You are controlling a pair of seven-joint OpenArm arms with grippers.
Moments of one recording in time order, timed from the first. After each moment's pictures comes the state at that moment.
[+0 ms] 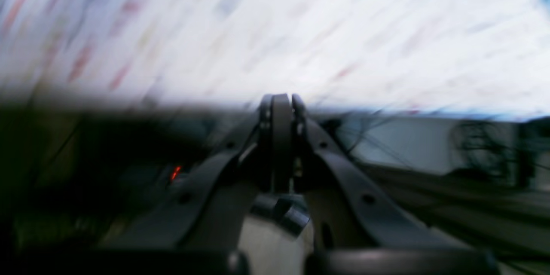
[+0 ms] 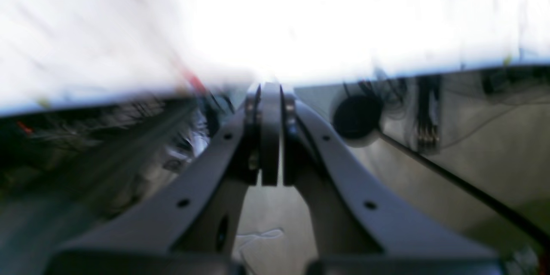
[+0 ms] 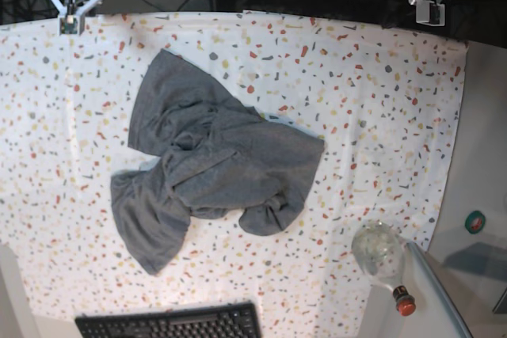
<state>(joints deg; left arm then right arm) 51.7 -31.0 1.7 98.2 -35.0 -1.4 -2.6 -45.0 -1.8 9.9 109.2 -1.6 0.5 -32.7</state>
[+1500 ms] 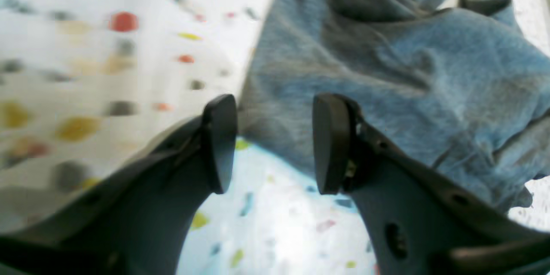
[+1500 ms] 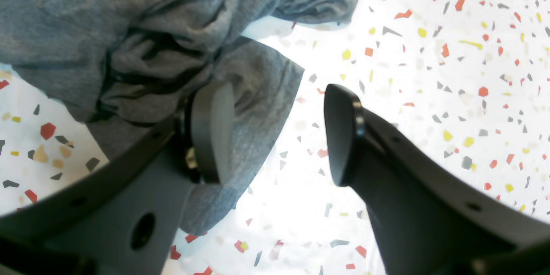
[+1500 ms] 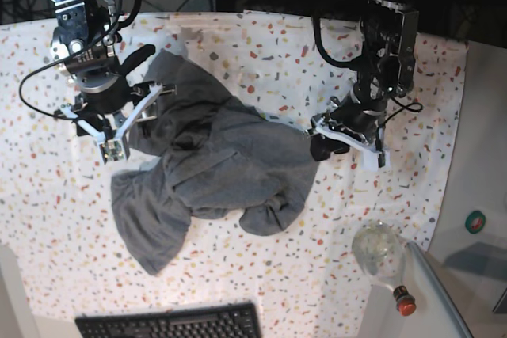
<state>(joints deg) 4.8 -8.9 -2.5 73.5 -33.7 -7.6 22.7 -17.9 6.9 -7.3 107.3 -2.0 0.3 -42.6</state>
